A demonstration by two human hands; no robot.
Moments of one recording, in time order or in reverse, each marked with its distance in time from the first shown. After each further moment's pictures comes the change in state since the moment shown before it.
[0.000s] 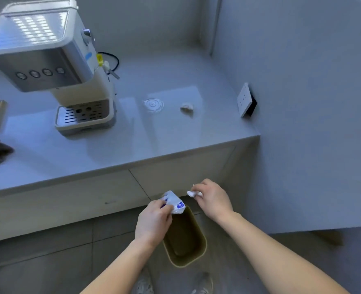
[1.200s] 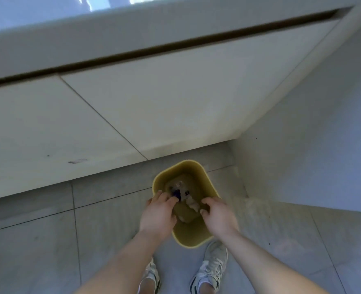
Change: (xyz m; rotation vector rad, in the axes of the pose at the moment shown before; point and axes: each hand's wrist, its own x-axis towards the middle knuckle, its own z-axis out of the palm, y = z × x) left_hand -0.014 -0.138 0.305 0.044 -0.414 -0.121; right_hand -0.032 0.149 0.321 0.026 -0.267 0.398
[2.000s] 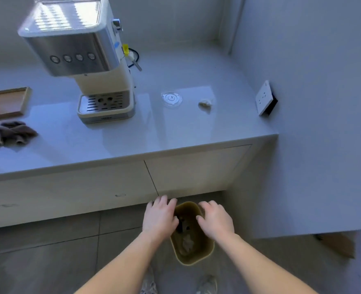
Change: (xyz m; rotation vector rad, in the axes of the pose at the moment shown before) left_hand -0.124 0.083 -0.261 0.077 0.212 -0.024; right_hand -0.136 -0.130 -0.219 -0.163 0.187 -0.256
